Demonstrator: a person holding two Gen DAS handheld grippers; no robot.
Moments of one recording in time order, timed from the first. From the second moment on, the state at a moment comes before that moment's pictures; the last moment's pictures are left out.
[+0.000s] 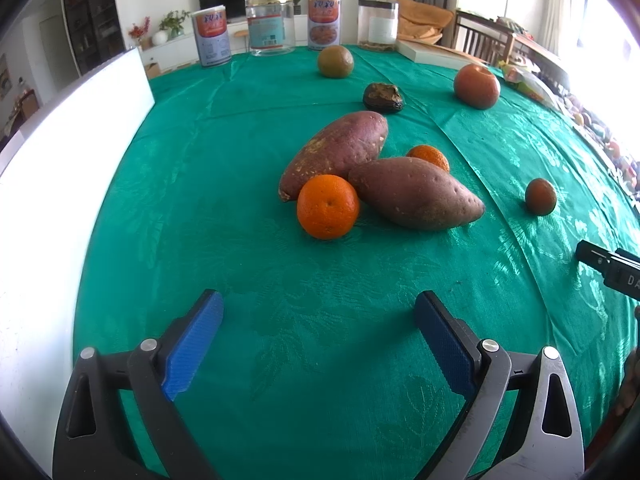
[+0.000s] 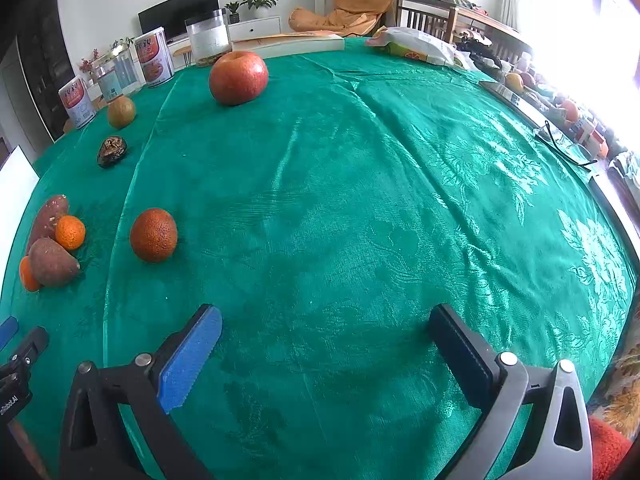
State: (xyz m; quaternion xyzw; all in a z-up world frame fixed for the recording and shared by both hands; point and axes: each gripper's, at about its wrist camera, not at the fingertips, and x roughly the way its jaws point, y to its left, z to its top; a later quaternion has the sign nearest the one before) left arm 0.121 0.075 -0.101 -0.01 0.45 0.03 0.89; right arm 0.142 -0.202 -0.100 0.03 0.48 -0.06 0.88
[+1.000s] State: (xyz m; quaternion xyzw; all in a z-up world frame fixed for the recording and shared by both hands) left arm 0.246 0.091 -0.081 -0.04 0.52 -0.03 0.85; right arm 0.143 -0.203 -0.099 0.03 0.47 -0.06 0.88
